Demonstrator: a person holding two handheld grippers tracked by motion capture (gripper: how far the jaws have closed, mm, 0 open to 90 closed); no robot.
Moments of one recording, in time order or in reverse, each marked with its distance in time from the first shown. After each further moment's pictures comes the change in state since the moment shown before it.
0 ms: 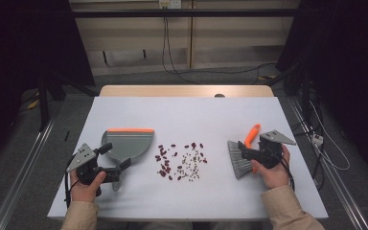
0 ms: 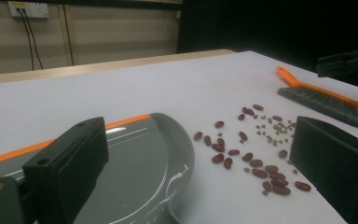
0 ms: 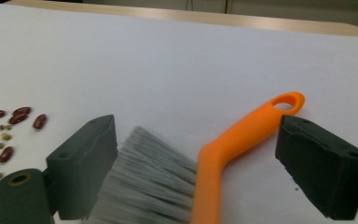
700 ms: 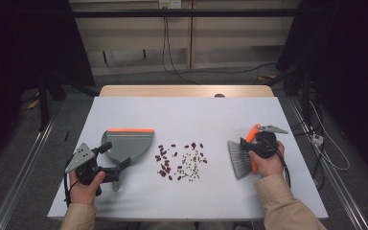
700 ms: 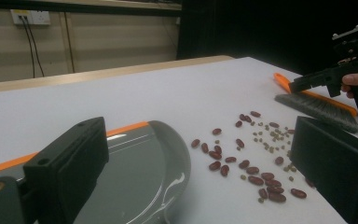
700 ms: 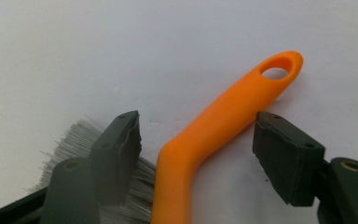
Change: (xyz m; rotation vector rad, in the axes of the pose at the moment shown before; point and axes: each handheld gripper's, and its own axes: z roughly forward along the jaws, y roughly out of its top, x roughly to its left) left arm -0.003 0.005 -0.003 -0.022 0.001 0.004; right arm -0.016 -0.001 0.040 0.170 -0.078 0.081
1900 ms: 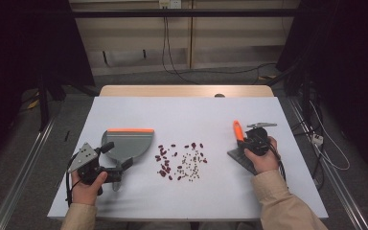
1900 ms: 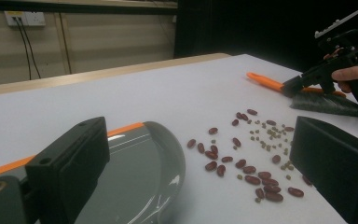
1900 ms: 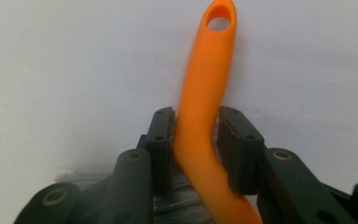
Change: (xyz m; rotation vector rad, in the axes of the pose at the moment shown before) left arm -0.004 0.001 0.003 0.011 -0.013 0.023; right arm 0.017 0.013 0.008 0.173 0.064 -0.077
